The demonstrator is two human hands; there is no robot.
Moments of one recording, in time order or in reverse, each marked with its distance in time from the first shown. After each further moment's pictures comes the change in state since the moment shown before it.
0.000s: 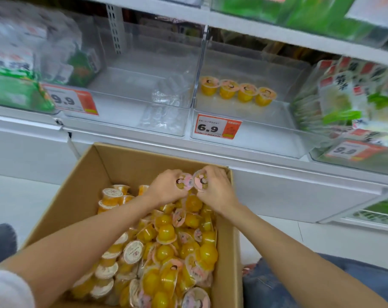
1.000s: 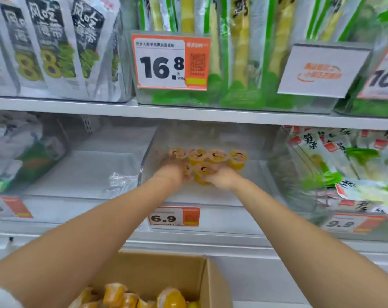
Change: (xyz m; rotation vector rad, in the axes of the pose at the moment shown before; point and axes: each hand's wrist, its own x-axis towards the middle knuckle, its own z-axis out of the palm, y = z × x) left_hand 0.228 0.166 -0.073 0.507 0.035 0.099; right_hand 0.197 0.061 -0.161 0.223 -0.083 0.082
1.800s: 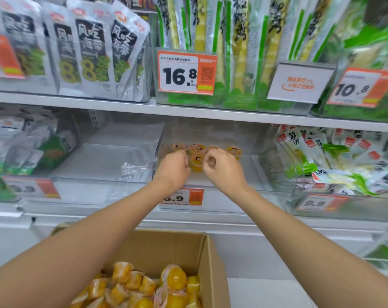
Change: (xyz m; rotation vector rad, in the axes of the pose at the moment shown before) left_hand -0.105 0.016 -0.032 -0.309 0.297 -0.012; right_hand -0.092 -0.049 -0.001 -0.206 0.502 -0.270
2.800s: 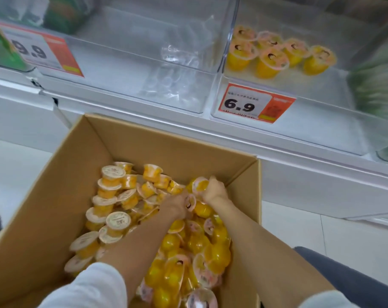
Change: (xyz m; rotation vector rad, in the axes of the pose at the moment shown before) left_hand -0.211 -0.222 0.223 0.037 -0.890 -0.494; right_hand -0.191 0.019 0.256 -0.063 -0.851 0.675
